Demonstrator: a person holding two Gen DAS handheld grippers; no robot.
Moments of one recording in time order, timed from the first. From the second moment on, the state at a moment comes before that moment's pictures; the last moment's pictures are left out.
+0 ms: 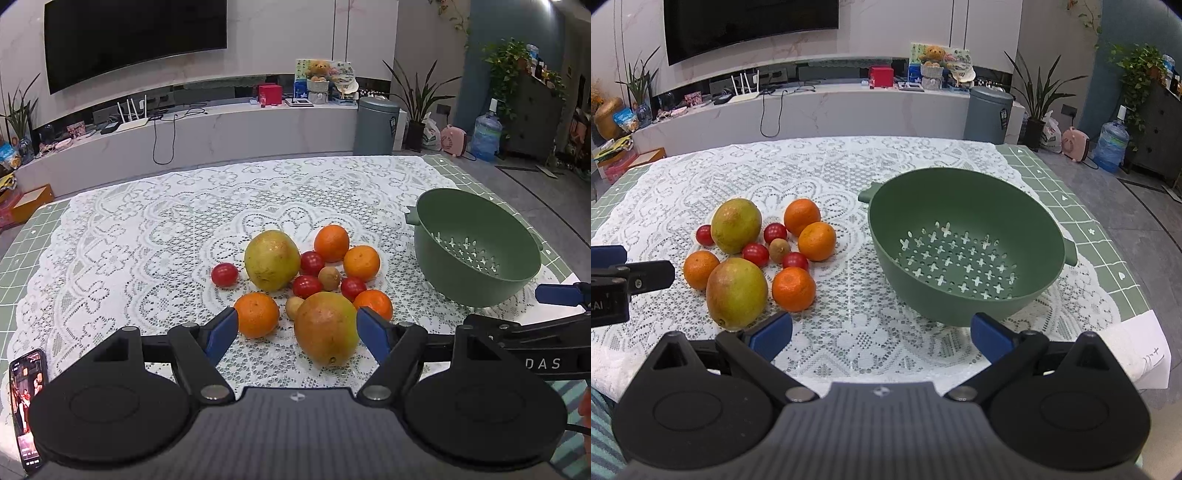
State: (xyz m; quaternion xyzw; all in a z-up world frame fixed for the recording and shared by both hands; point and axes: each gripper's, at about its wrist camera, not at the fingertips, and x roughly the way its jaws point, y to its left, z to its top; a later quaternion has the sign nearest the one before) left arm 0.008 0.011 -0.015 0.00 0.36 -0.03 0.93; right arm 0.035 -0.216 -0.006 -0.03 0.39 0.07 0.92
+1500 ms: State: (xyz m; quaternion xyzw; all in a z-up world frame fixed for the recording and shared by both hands) left arm 0.038 0.061 -0.041 -0.08 0.39 0.00 0.92; right arm 0.071 -0.118 -0.046 -0.10 0.36 0.30 0.88
